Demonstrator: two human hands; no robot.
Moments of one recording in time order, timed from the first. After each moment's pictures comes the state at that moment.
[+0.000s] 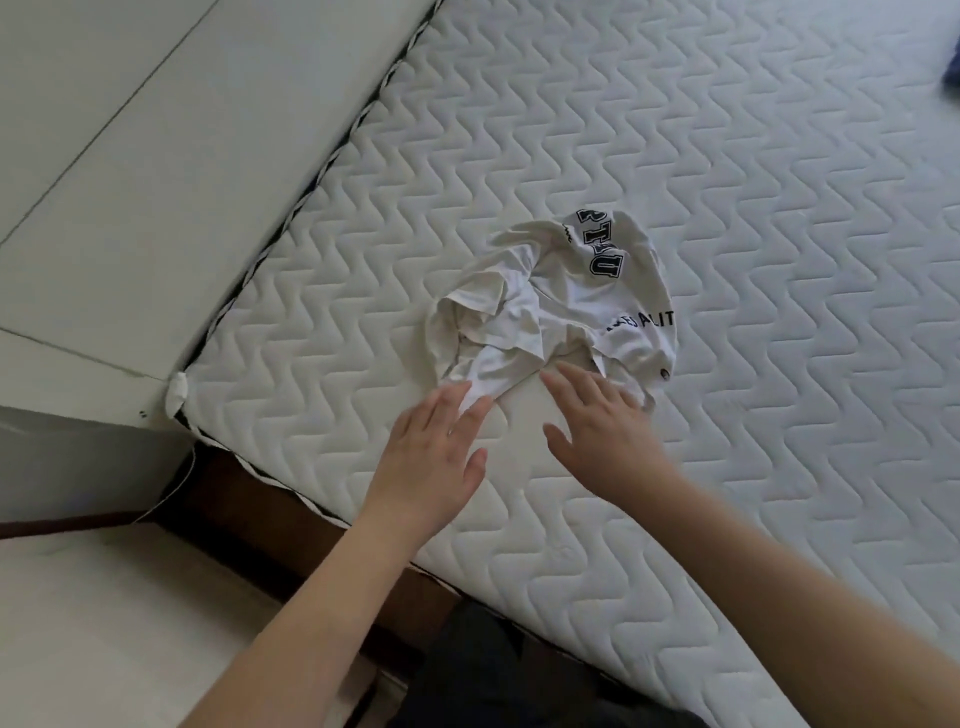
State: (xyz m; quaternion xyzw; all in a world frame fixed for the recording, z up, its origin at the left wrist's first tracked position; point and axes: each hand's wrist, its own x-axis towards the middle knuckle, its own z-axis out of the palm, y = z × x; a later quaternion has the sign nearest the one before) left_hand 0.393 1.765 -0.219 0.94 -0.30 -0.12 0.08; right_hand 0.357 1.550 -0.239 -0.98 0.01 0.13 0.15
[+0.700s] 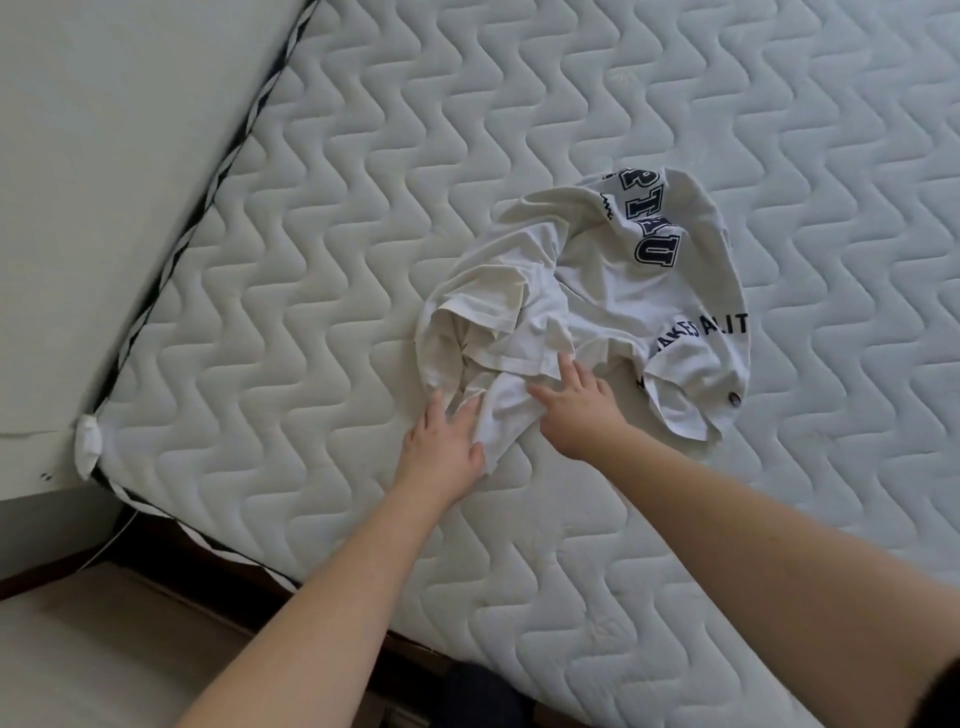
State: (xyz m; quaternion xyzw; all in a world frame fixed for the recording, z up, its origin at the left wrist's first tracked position) left_hand 0.535 1.752 -0.439 0.93 -0.16 -0.33 0.08; right_hand 0.517 1.554 -0.445 -0.92 0.07 0.36 0.13
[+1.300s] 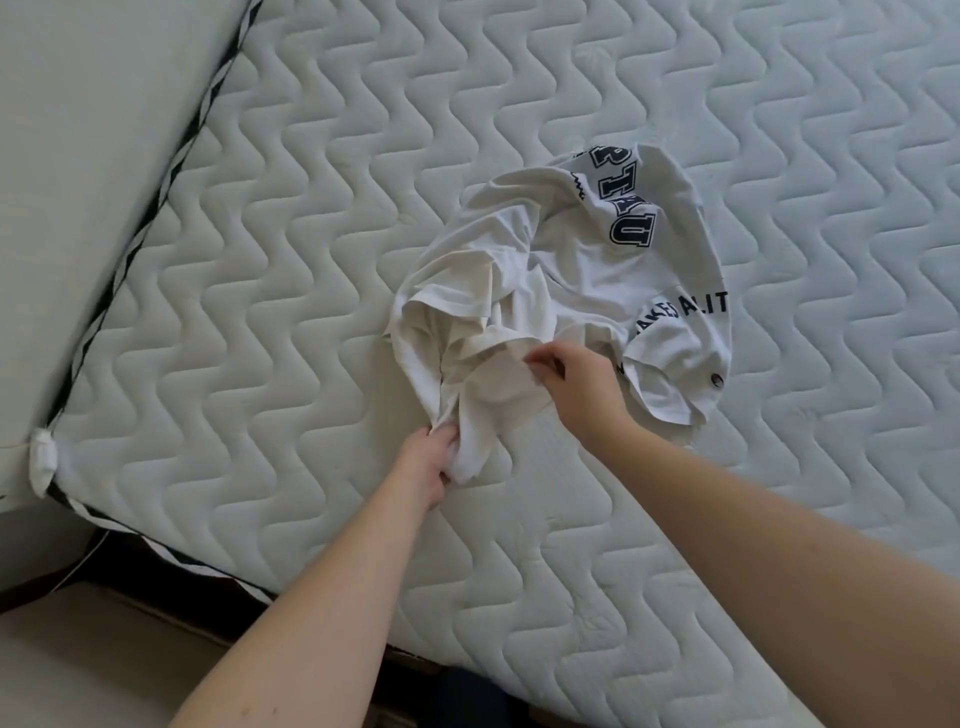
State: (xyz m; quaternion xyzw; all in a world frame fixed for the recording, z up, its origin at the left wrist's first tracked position) left_hand 0.525 1.729 -0.500 0.60 0.41 -0.40 0.55; right_hand 0.508 1.534 -0.436 -0.84 0.25 0.09 0.47
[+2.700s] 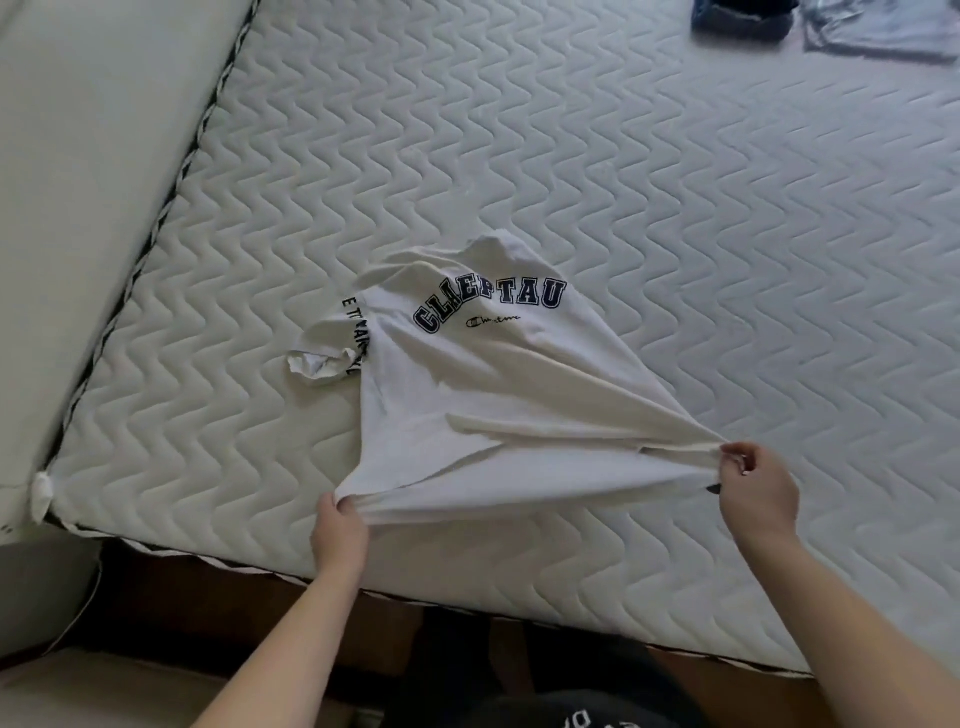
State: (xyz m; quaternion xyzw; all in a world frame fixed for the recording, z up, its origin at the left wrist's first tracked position) left_hand 0.307 1.739 -0.363 0.87 0.24 -0.22 0.36; right_hand 0.088 1.356 -0.305 -0.70 0.61 -0.09 0.37
